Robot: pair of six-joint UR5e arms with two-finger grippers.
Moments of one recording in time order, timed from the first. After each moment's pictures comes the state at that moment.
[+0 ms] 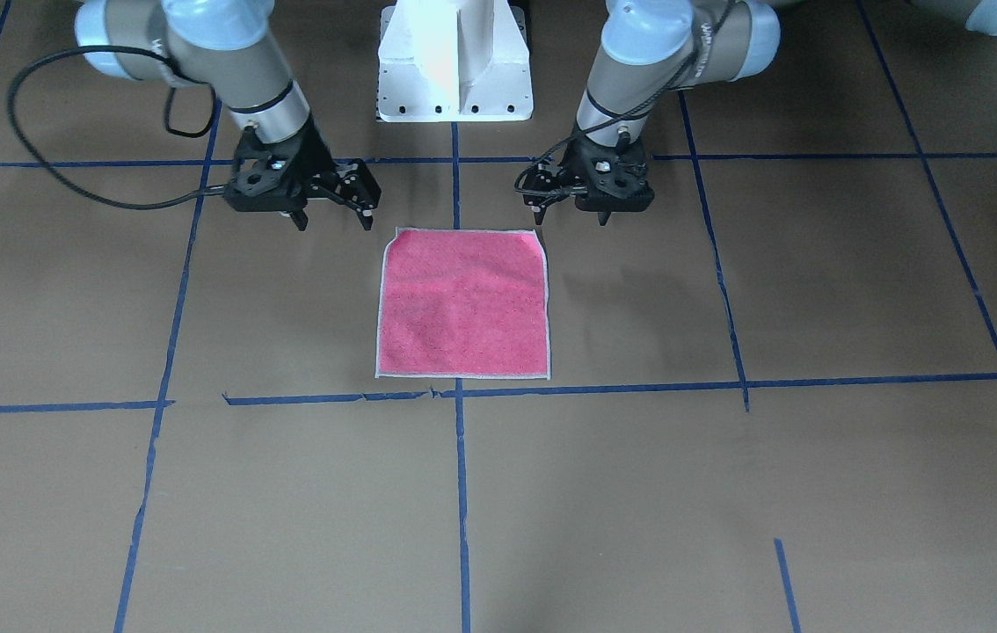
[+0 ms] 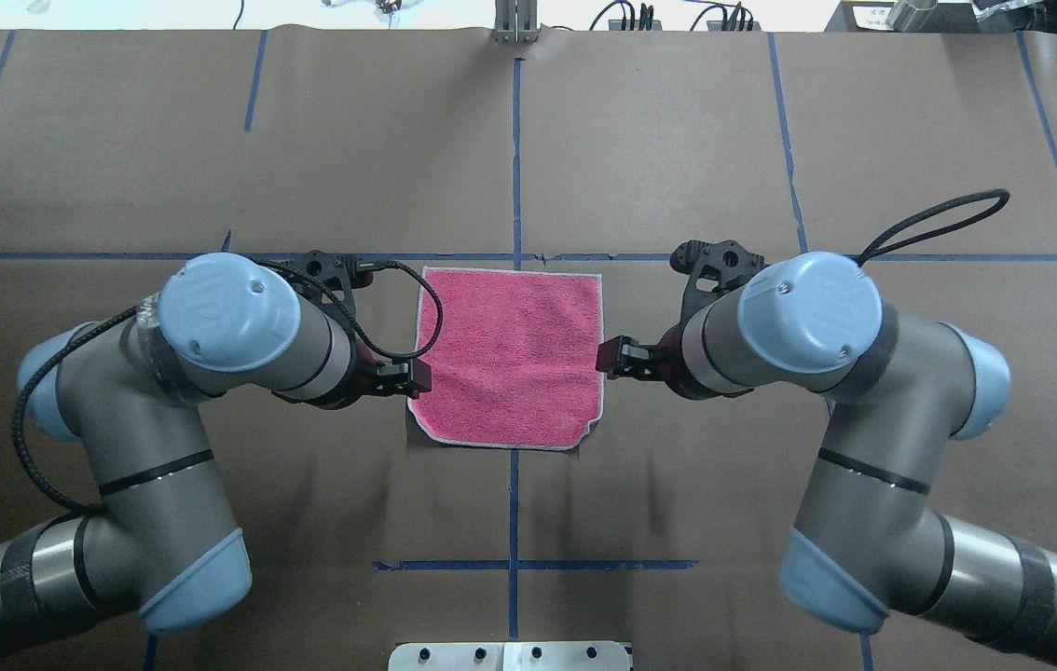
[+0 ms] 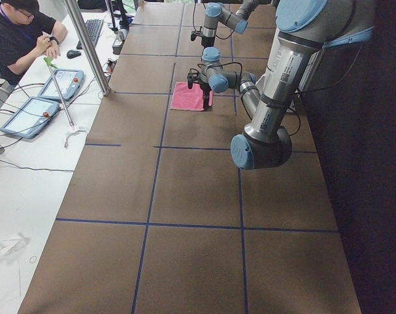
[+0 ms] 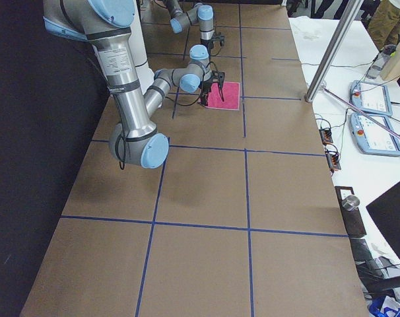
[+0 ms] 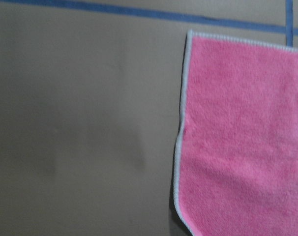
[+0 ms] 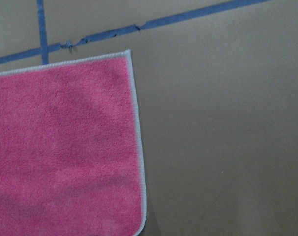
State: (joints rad) left arm -0.46 -2.06 -1.86 -1.67 -1.82 -1.34; right arm 0.46 -1.15 1.93 -1.46 1.79 1.45
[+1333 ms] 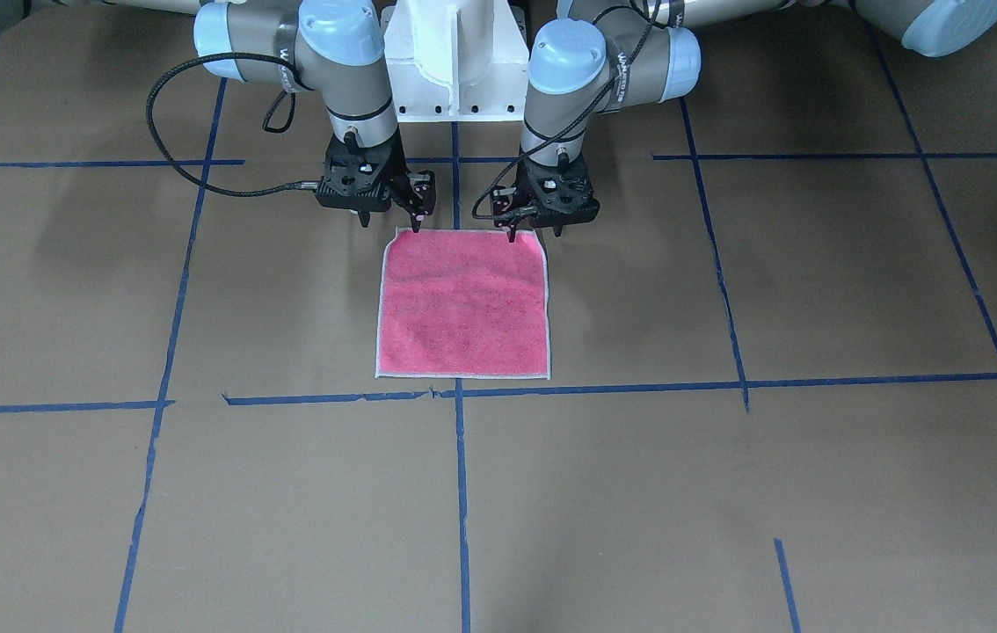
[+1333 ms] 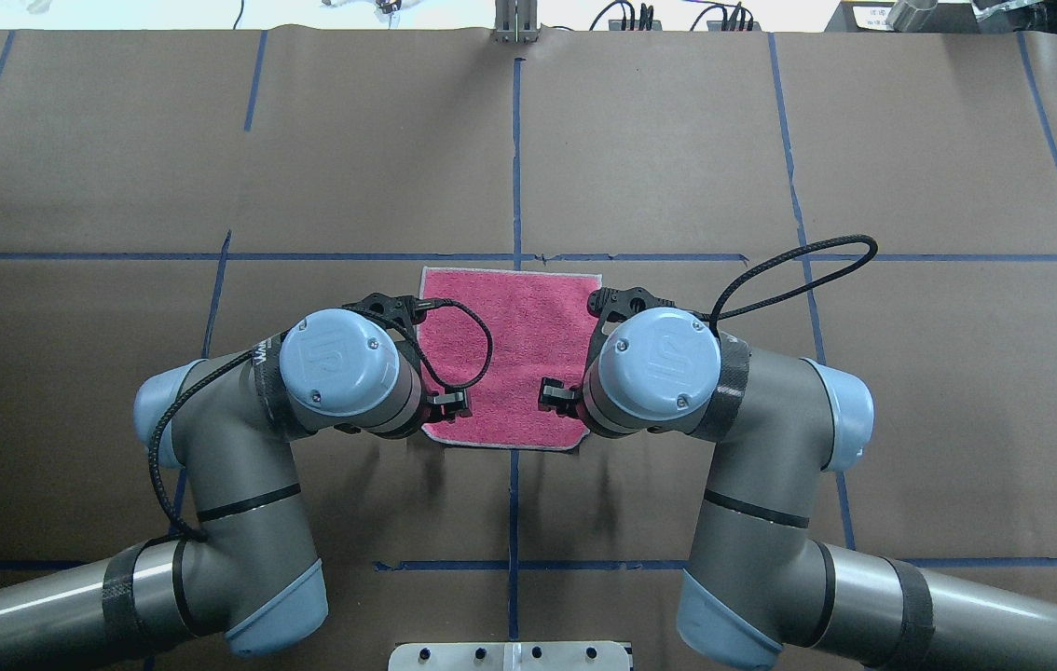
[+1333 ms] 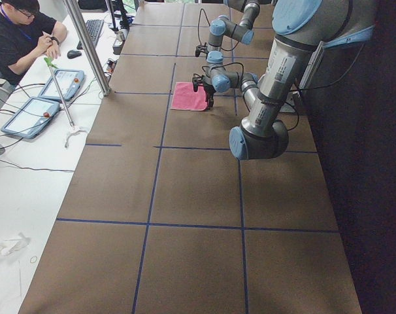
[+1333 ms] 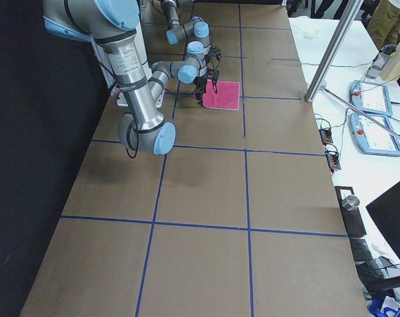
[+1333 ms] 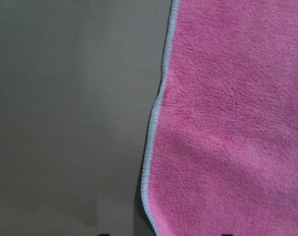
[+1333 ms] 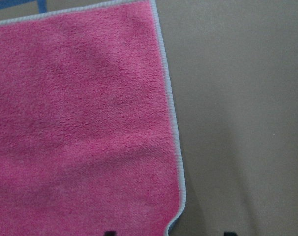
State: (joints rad) left arm -0.40 -2.14 -1.72 -1.67 -1.76 -1.46; right arm 0.39 -1.02 1.81 -1.54 1.73 1.50
